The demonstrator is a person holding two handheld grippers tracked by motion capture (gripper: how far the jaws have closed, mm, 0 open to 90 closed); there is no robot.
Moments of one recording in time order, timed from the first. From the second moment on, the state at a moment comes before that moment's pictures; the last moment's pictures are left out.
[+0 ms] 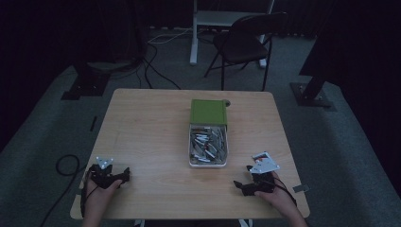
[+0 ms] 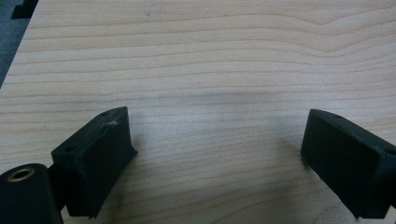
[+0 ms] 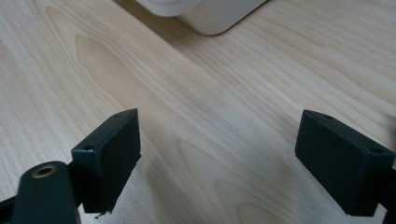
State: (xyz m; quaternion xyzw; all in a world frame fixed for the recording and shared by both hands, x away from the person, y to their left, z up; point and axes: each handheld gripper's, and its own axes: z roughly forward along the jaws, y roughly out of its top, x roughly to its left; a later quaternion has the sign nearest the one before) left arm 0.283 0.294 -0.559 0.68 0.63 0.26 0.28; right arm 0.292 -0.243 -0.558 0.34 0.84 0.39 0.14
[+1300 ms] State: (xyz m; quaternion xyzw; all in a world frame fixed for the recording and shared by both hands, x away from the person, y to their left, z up) left arm 0.285 0.271 -0.558 0.74 0.55 0.23 0.31; right arm 0.294 -0.237 -0.564 0.32 0.86 0.38 0.13
